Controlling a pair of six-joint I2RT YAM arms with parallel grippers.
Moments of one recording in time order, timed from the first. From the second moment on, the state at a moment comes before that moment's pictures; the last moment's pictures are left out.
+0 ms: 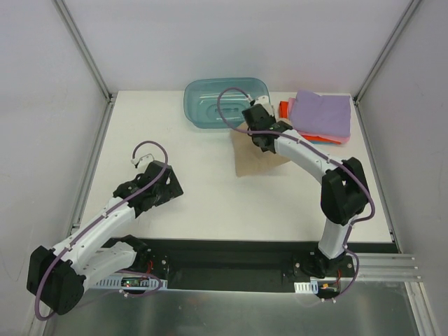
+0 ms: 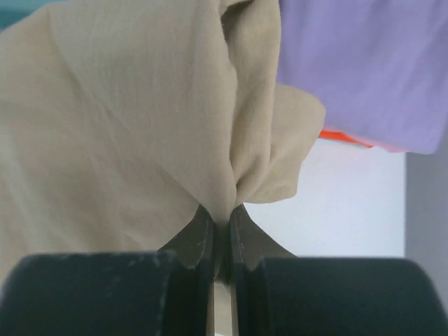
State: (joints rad) left arm -0.51 0.93 0.64 -0.73 -0.33 -0.85; right arm 0.65 1.82 1.48 -0.54 0.71 0.13
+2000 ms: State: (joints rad) left arm -0.43 1.26 0.85 -0.73 -0.31 -0.80; right arm -0.04 2.32 2.29 -0.71 0.49 0.20
